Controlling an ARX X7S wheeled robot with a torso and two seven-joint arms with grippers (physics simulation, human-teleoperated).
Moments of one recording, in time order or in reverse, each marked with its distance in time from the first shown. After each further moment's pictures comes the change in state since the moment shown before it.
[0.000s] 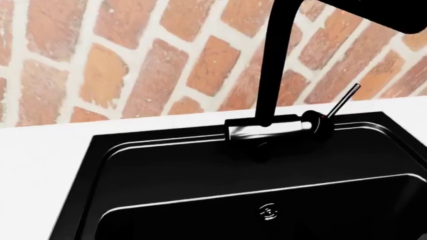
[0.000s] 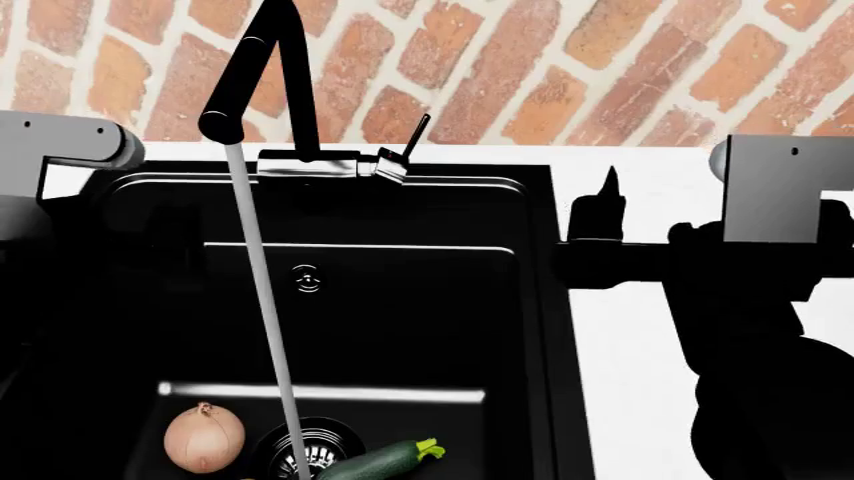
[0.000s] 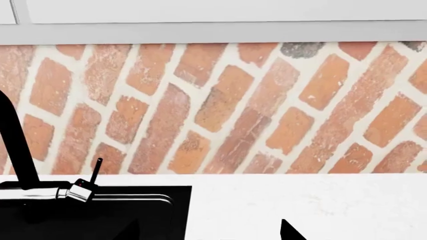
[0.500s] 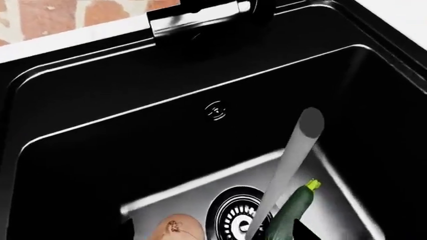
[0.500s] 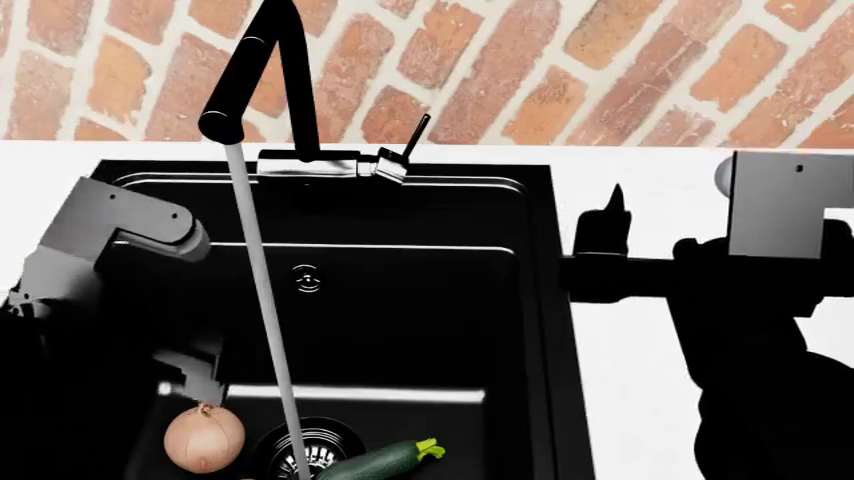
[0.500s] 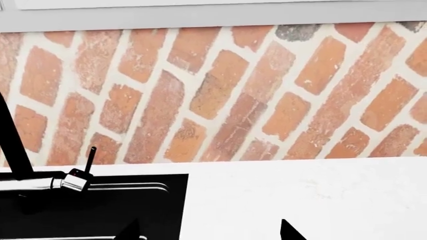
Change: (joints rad) left arm -0.026 -0.044 0.134 0.060 -0.098 -0.310 0.092; right arm -0.022 0.003 0.016 0.004 0.017 0.014 0.013
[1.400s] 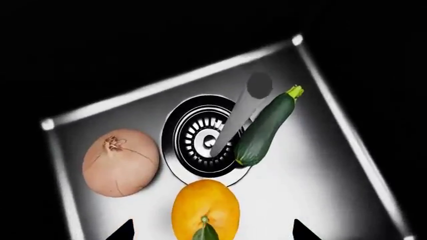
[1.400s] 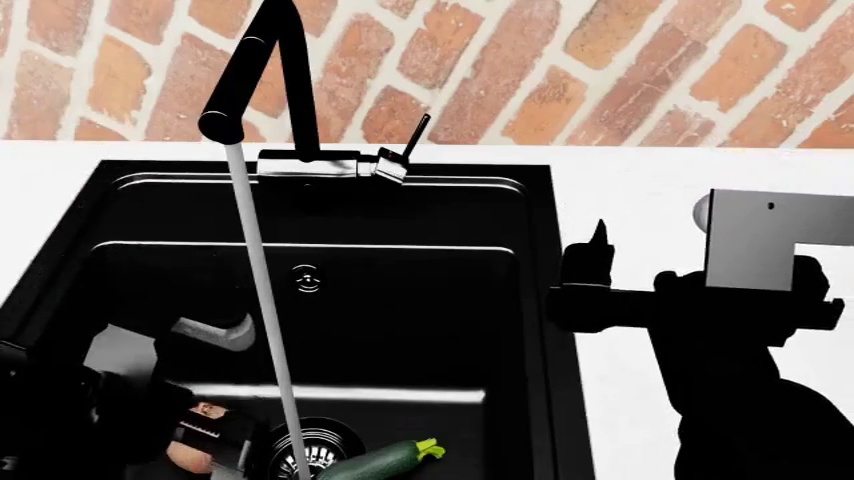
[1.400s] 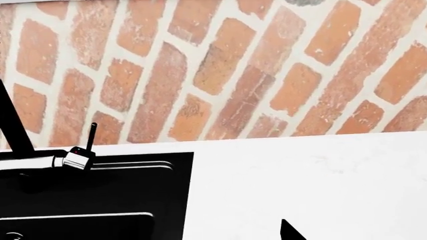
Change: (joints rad) left arm -0.032 0.054 0.172 -0.342 -0.002 -0.005 0.142; right arm -0.052 -0.020 -0.017 0.059 0.000 -0.063 -0.004
